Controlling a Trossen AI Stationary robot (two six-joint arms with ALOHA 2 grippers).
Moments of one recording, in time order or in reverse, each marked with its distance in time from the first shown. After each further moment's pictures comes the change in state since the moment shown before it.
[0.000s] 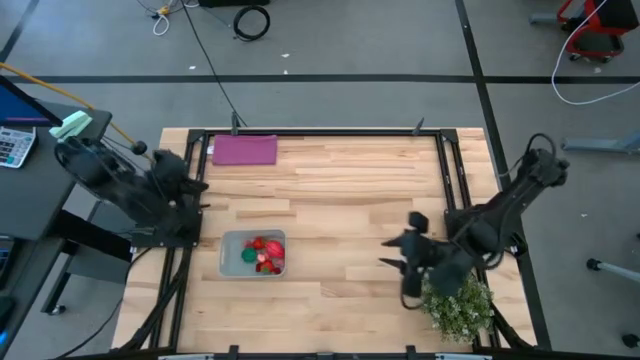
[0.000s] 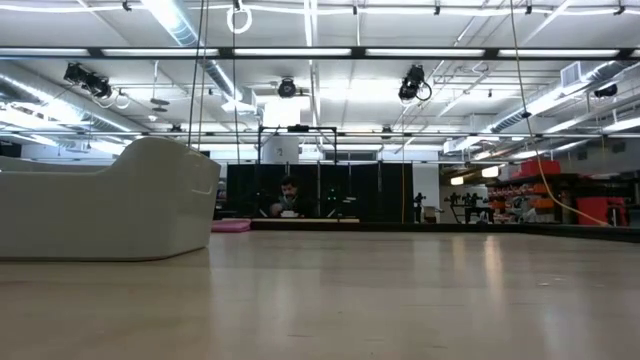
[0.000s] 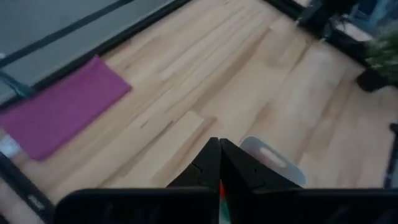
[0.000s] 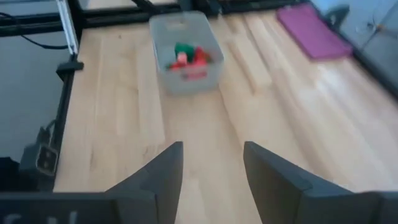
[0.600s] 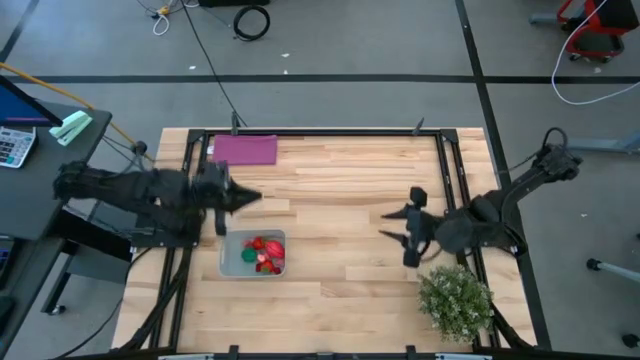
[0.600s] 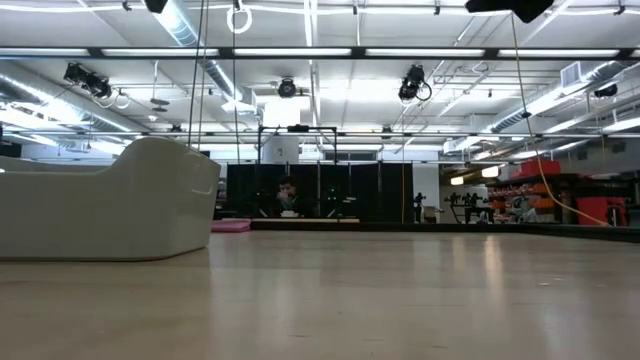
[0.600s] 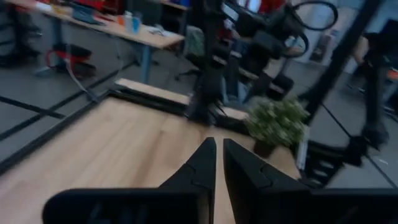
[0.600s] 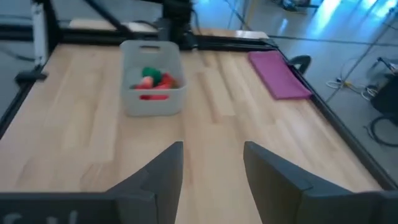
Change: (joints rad) left arm 0.384 -0.140 -0.572 1.367 0.396 0.875; right arm -0.157 -0.272 -0.323 0.331 -0.008 -0.399
